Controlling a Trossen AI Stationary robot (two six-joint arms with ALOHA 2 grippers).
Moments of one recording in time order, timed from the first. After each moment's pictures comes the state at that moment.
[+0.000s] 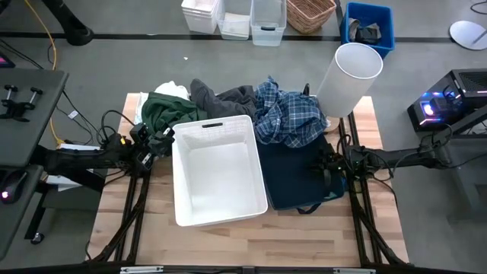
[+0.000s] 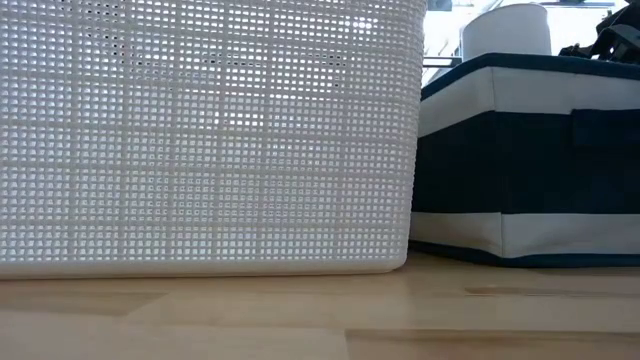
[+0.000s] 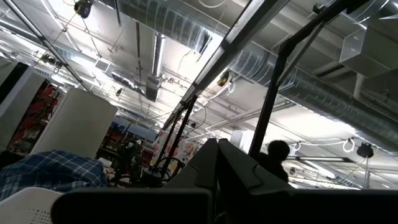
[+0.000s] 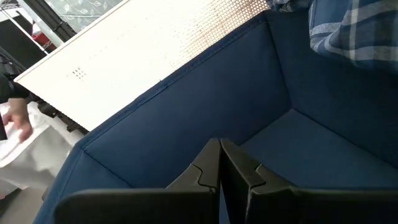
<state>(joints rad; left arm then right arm) 0.12 0.26 0.02 0.86 0.09 -0.51 0.05 0.25 0.01 0.02 0.02 0.54</state>
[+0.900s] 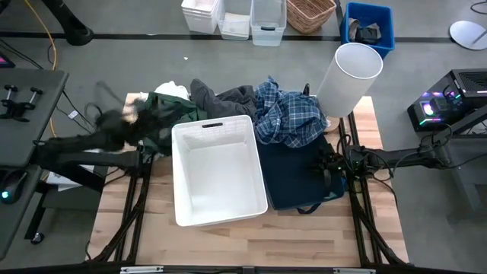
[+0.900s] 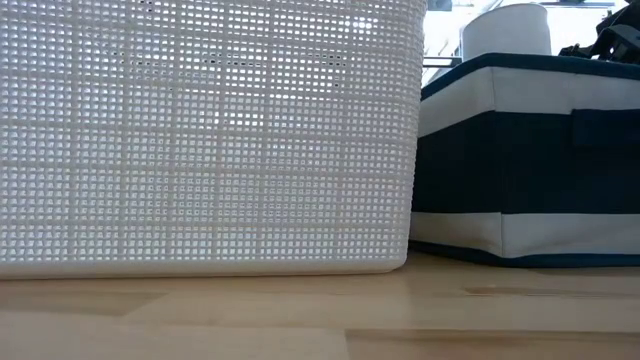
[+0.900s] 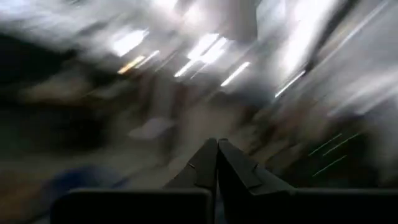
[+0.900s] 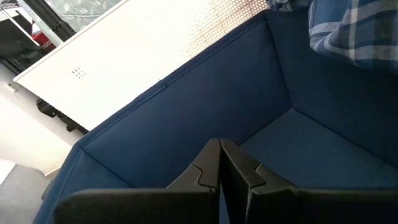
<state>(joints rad) 0.16 0.64 0.70 0.16 -0.35 -0.11 0.05 0.25 0.01 0.02 0.02 0.54</state>
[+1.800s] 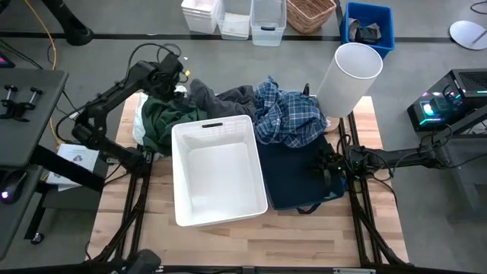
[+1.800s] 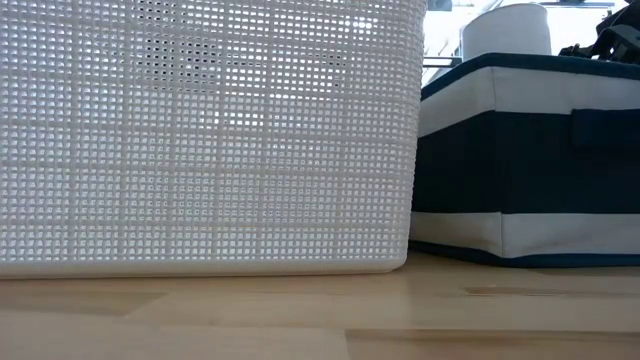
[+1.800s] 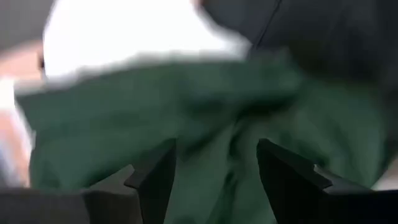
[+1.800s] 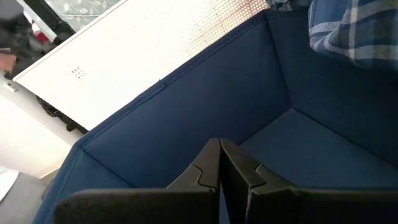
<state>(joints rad) 0.95 1.45 1.33 -1.26 -0.13 -0.28 0.05 0.25 0.01 0.02 0.02 0.54</state>
